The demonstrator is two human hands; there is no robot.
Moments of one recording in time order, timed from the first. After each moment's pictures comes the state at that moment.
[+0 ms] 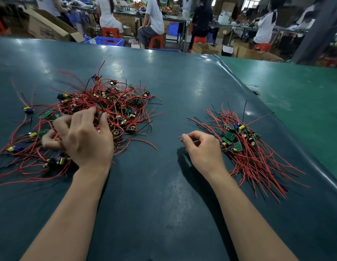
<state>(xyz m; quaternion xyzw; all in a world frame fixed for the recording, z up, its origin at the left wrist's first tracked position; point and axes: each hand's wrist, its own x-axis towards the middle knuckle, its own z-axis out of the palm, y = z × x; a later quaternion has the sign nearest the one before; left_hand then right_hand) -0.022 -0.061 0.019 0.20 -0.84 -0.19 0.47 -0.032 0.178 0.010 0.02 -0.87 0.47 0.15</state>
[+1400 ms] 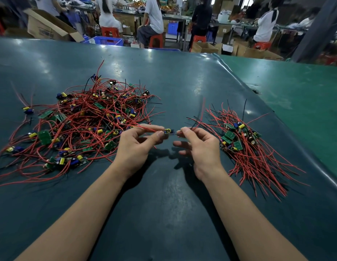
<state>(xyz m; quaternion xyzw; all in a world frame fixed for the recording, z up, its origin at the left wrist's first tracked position) -0.021 0.001 0.012 -0.06 -0.69 -0.71 0.12 -0.022 0.154 0.024 -0.06 -0.59 0.80 0.05</state>
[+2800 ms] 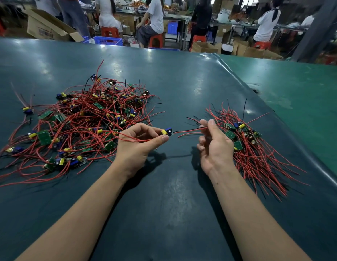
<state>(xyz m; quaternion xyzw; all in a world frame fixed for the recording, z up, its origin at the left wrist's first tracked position) -0.019 0.005 0.015 -0.08 -0.62 -0.77 0.12 -0.038 0.175 0.028 -0.15 -0.44 0.88 0.11</state>
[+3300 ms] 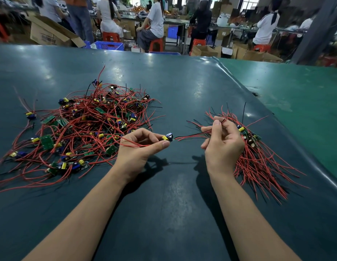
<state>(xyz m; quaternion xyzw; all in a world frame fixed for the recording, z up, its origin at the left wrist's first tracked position) -0.017 0.002 0.014 -0.08 -0.61 -0.78 0.09 -0.040 0.183 0.018 -0.08 -0.66 0.66 0.35</state>
